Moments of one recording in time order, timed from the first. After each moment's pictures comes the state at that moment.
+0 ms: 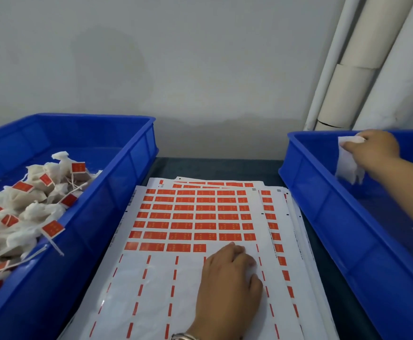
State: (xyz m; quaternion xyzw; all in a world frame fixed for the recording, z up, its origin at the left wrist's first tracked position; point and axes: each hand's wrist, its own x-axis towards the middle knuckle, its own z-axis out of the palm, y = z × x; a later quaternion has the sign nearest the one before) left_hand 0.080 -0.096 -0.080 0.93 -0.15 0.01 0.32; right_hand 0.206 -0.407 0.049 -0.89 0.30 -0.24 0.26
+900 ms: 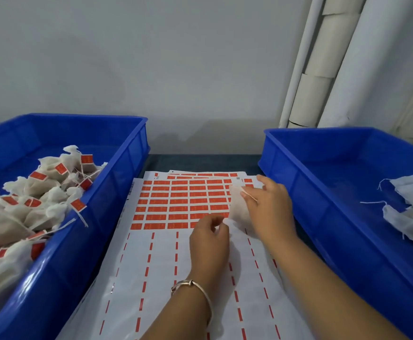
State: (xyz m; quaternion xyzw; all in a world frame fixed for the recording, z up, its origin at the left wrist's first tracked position) left_hand 0.077 -0.085 -0.063 0.78 0.03 -0.01 0.62; right_hand 0.087 -0.196 -0.018 -0.93 0.21 -0.23 0.19
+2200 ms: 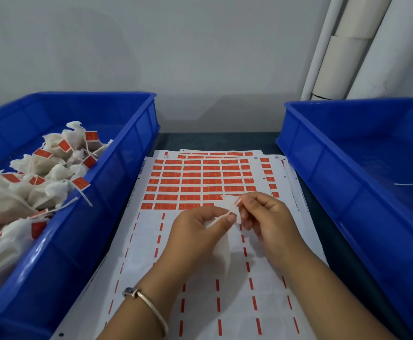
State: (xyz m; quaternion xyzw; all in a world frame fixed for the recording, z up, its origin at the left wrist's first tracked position) left_hand 0.066 -0.022 -0.029 0.81 -0.11 -0.05 0.57; right_hand 0.047 -0.163 -0.037 -0.71 0.07 -0.08 0.70
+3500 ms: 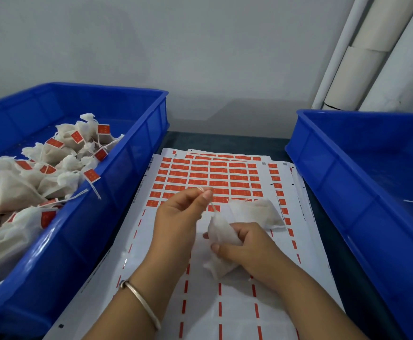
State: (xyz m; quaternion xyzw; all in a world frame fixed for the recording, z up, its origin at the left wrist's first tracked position) left_hand 0.070 -0.009 -0.015 0.65 0.05 0.00 0.76; right_hand 0.038 -0.142 -0.045 -0.83 0.03 0.10 0.55
